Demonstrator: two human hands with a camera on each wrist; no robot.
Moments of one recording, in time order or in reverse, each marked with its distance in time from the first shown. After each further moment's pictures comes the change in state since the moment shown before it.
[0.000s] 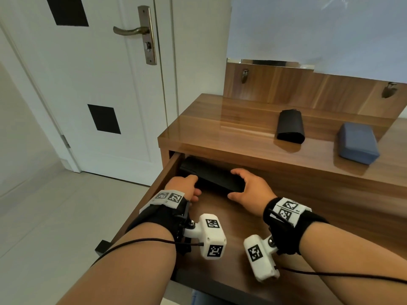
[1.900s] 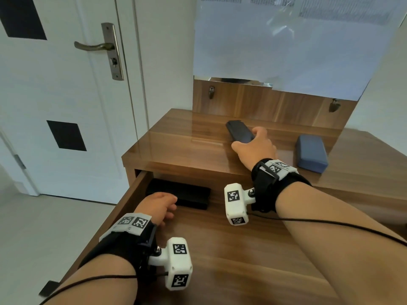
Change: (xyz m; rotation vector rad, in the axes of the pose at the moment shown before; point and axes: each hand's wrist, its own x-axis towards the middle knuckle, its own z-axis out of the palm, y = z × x) left_hand 0.003 -0.006 0.006 0.019 -0.129 0.198; right_hand 0.040 -0.015 -0.105 0.103 0.568 0.301
